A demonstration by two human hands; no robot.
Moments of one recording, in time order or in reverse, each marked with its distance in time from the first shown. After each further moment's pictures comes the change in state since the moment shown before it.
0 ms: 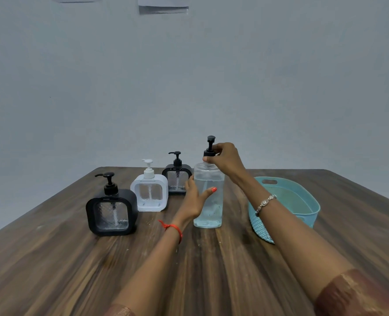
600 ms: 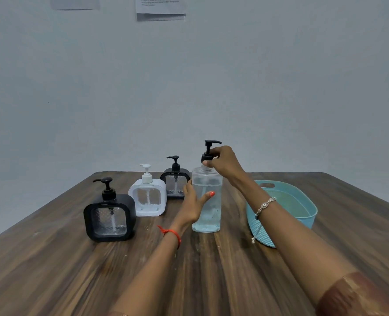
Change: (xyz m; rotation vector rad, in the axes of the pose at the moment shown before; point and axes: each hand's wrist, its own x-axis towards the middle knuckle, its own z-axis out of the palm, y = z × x) left_hand -0.001 0.000 0.000 -0.027 -0.023 0.000; right_hand -0.002 -0.004 -0.003 -0.021 -0.029 0.018
